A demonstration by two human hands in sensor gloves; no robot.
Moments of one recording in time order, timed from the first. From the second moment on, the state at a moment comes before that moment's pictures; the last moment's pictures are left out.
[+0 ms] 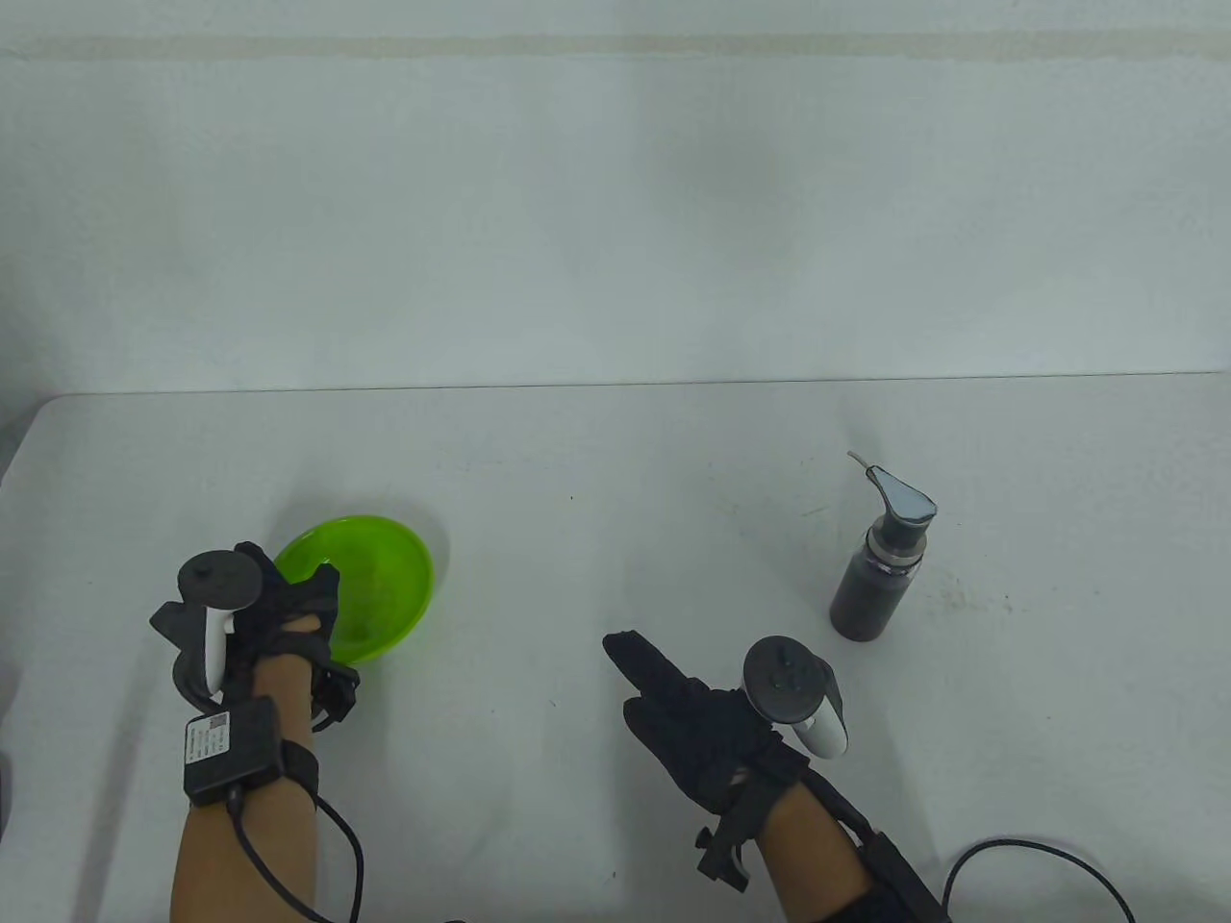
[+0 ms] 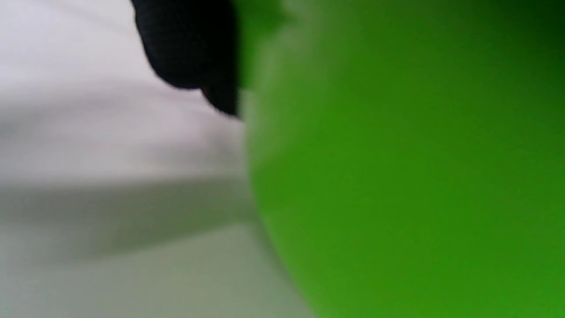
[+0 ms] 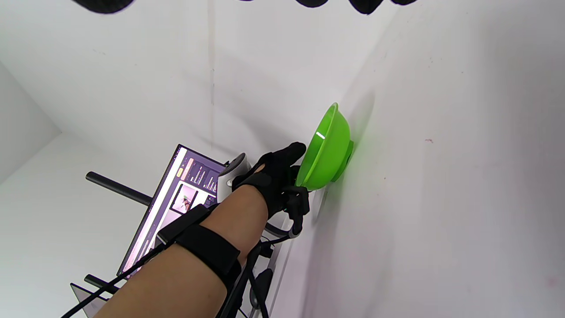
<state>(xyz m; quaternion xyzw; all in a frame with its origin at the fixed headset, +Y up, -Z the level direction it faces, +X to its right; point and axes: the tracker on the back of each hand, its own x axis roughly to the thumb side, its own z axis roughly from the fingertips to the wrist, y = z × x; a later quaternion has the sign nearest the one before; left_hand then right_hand) -0.385 -0.743 -0.407 0.02 0.32 0.29 0.90 0.086 -0.725 -0.315 0.31 0.15 0.76 0.55</state>
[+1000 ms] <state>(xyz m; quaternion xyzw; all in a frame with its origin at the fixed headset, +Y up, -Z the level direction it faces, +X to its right) -0.297 -0.704 -0.373 -0.06 0.16 0.43 0.89 0.110 -0.713 -0.321 0.28 0.12 0.75 0.59</state>
